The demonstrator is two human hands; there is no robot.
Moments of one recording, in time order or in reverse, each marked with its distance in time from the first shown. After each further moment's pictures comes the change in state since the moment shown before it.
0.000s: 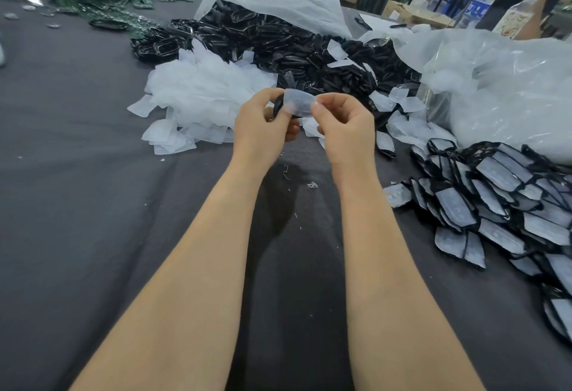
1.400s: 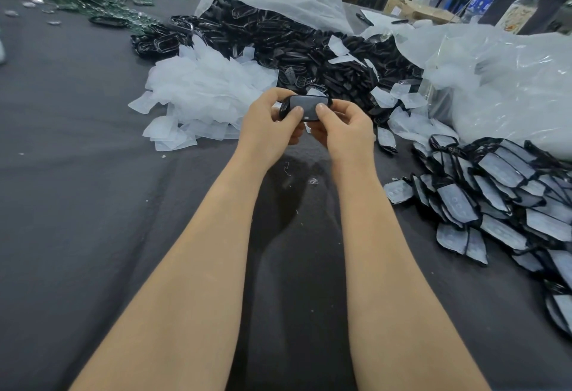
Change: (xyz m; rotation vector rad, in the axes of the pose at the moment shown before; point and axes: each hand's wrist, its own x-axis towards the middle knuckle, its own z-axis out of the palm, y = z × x) left_hand -0.003 0.003 0.000 0.038 -0.101 -0.026; right_hand 0.010 0.018 0.004 0.147 0.046 0.172
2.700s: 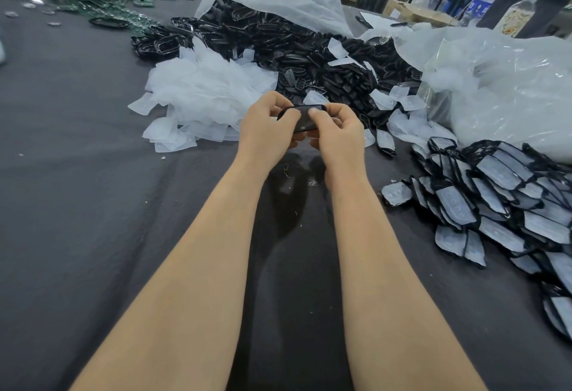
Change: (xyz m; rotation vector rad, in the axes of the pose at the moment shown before) left_hand 0.001 0.002 0.003 0.023 0.077 -0.081; right_hand -0.009 -0.001 0.006 -0.092 -0.005 0.024
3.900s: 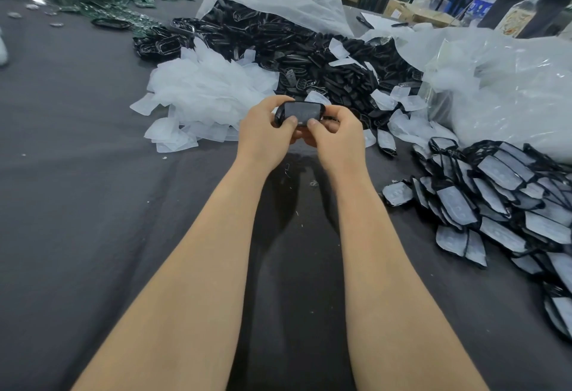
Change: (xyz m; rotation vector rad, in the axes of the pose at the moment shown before) left_hand 0.000 -0.005 -0.003 0.103 -0.010 0.041; right_hand 0.005 0.009 -0.003 -0.204 -0.066 -0.101
